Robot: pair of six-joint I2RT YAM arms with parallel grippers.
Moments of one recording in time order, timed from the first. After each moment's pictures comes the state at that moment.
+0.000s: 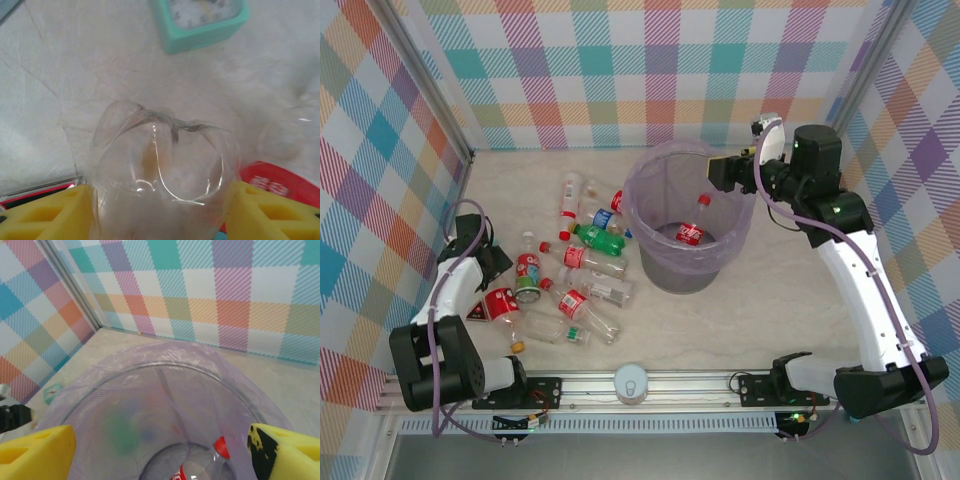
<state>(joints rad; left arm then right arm) 0.23 1.25 0.80 -0.63 -0.16 -0.48 0.26 1.22 1.49 -0.64 -0.35 0.13</state>
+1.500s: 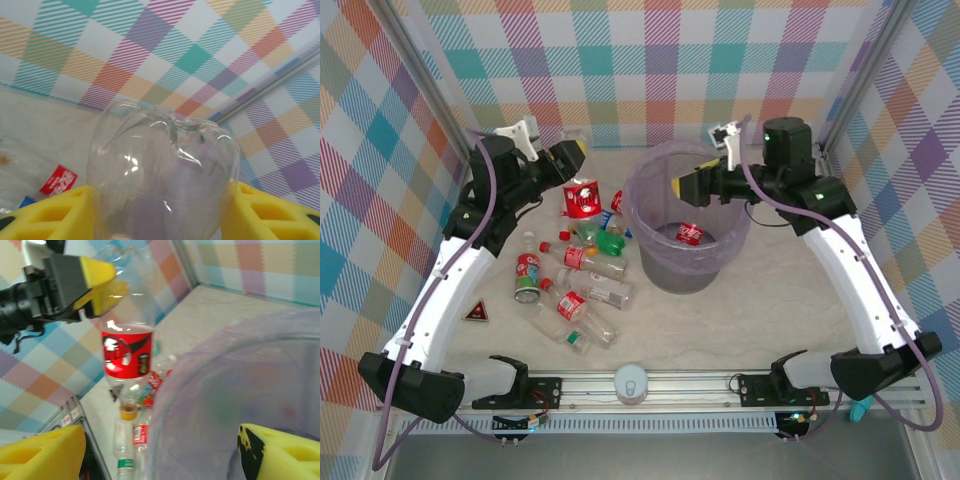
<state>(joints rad) -0.30 1.23 1.38 -0.36 0.24 -0.66 0.41 1.34 1.65 -0.76 -0.69 0.18</state>
